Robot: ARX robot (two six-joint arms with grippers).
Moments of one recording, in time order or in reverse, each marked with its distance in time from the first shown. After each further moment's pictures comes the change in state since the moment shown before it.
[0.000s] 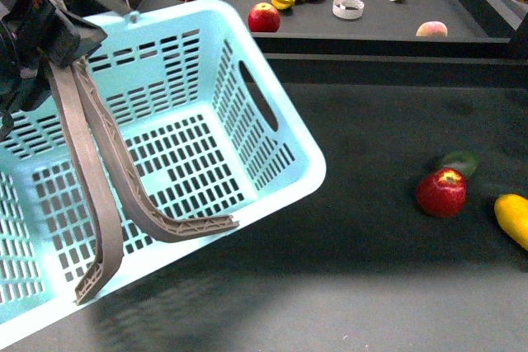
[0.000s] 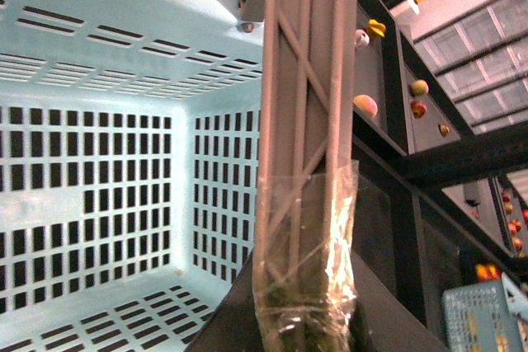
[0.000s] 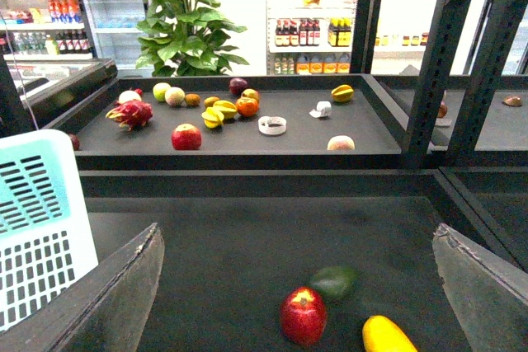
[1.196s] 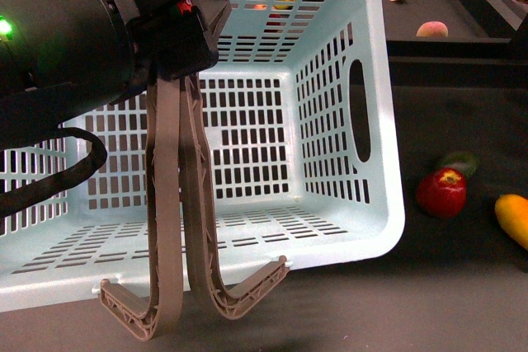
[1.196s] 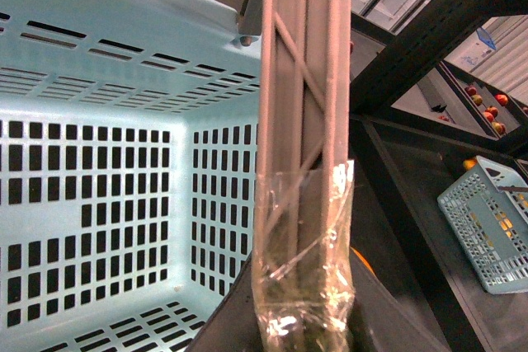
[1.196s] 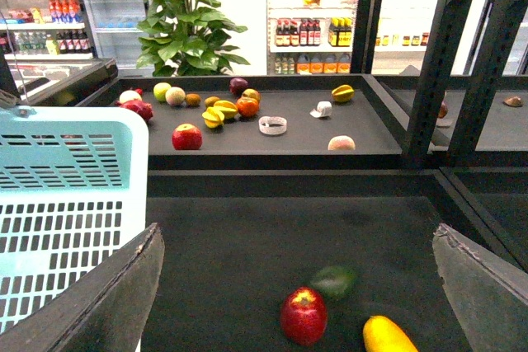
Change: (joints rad) left arm -0.340 -0.104 -0.055 0.110 -0.133 0.261; right arm 0.000 0.000 0.000 0.000 0.000 0.000
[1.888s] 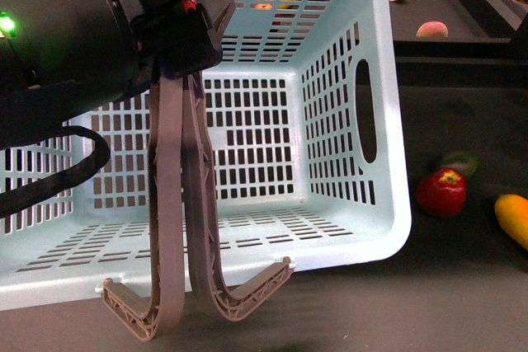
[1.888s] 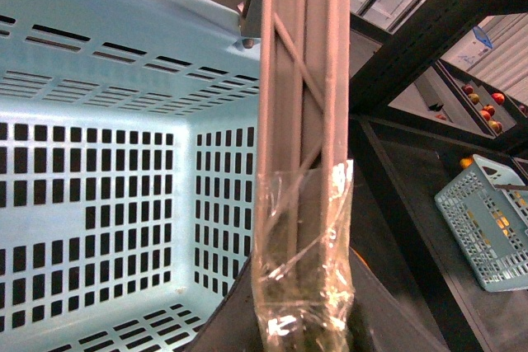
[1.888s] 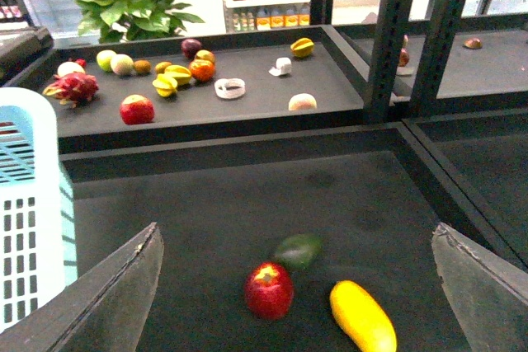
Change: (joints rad) left arm -0.001 0.000 0.003 0.000 0.002 0.001; right arm -0.212 0.710 0.052 0.532 -0.111 0.021
